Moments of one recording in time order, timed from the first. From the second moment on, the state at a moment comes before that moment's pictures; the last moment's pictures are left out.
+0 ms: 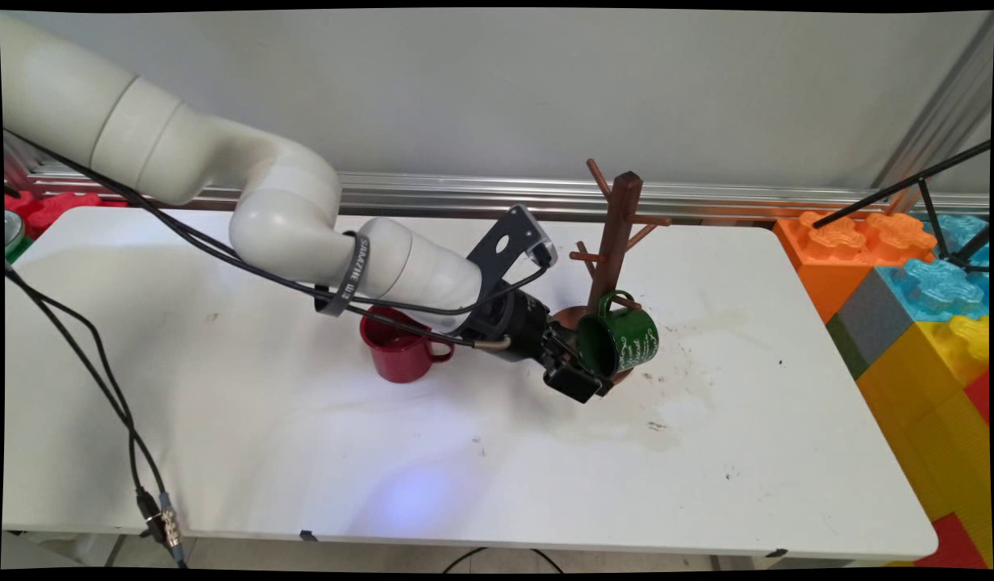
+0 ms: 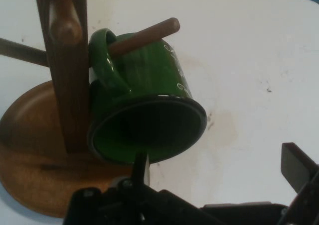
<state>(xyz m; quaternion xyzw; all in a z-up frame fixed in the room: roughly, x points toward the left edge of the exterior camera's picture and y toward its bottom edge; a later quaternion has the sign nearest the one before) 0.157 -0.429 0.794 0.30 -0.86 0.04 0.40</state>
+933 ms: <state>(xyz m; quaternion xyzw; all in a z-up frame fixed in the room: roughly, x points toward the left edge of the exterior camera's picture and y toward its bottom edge) 0.159 -0.427 0.760 0.31 -0.83 0.03 0.46</state>
